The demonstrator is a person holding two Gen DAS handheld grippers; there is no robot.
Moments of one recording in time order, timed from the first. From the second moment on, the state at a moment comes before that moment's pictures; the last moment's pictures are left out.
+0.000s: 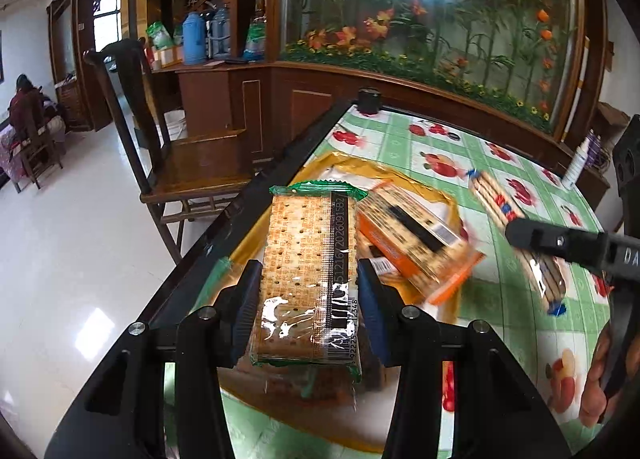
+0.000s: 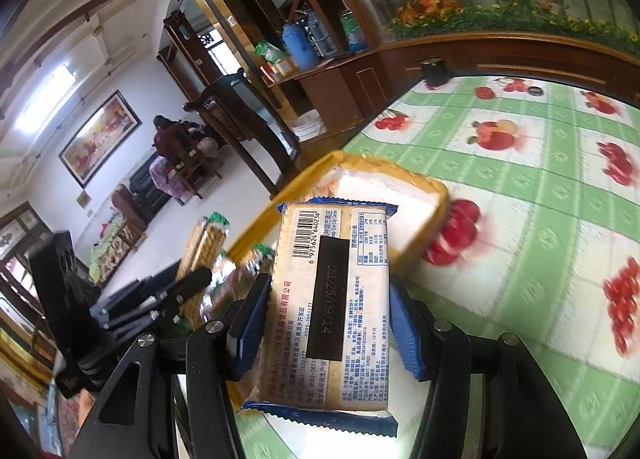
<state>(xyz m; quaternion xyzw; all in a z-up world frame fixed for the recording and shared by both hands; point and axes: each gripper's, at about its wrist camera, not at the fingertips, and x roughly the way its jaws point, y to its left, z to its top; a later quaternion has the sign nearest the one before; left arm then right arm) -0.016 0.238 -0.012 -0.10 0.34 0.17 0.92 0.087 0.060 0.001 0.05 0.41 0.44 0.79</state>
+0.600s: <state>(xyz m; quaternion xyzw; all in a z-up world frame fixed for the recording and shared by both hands) 0.044 0.250 -0.029 -0.10 0.38 0.16 0.91 0.183 0.126 -0.031 0.08 0.45 0.45 0.77</state>
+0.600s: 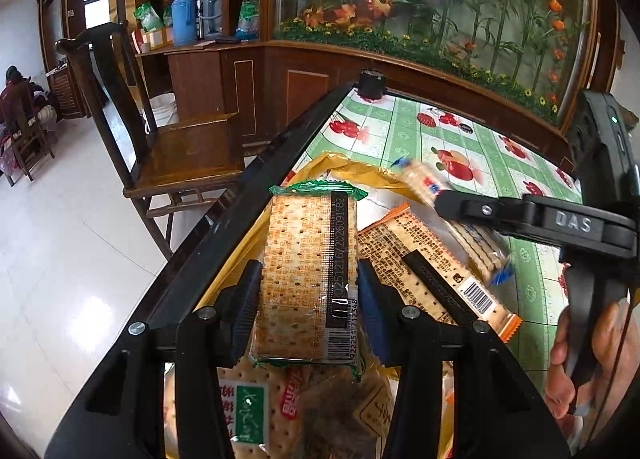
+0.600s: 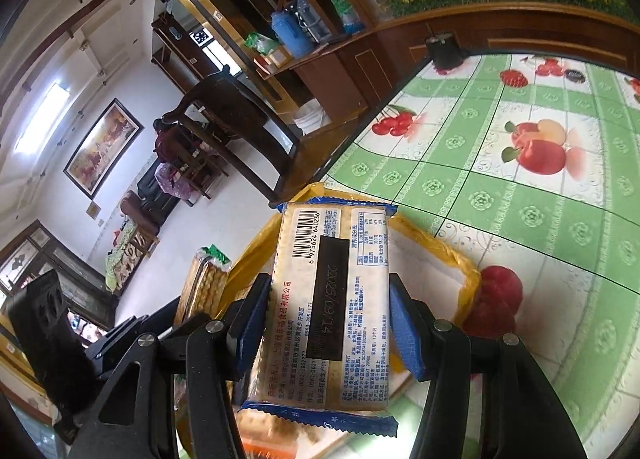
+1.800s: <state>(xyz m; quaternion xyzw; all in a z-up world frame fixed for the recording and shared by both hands) 0.023 0.197 0.005 -0.07 0.35 0.16 0.92 0.133 0.009 -0.021 0.10 0.41 0.37 0.83</state>
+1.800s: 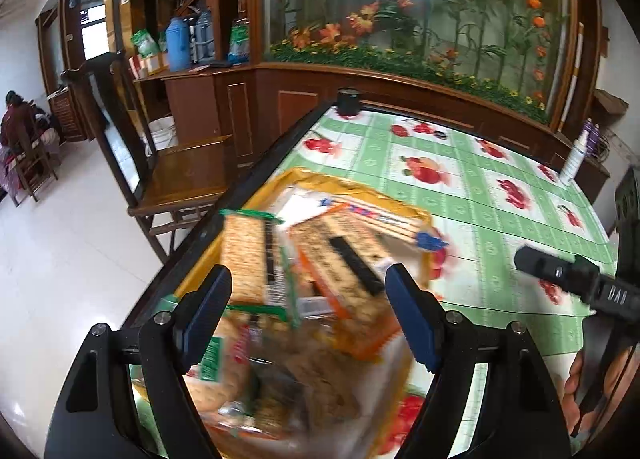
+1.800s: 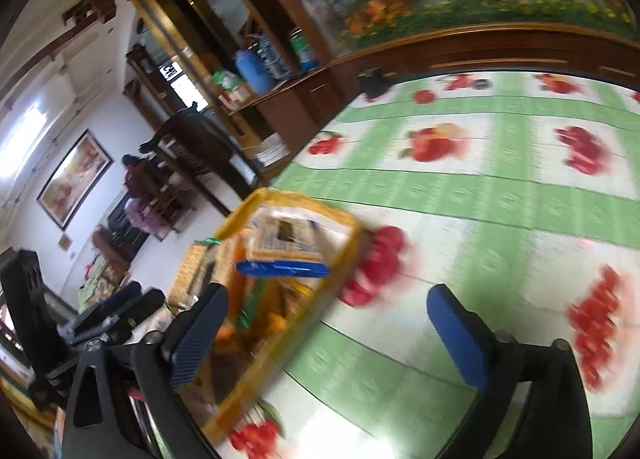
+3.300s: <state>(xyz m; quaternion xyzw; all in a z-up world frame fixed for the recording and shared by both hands) 0.174 -0.183 -0.040 0.29 0.37 -0.28 0.84 0.115 -0.333 -0.052 0.10 0.39 -0.01 0.91</state>
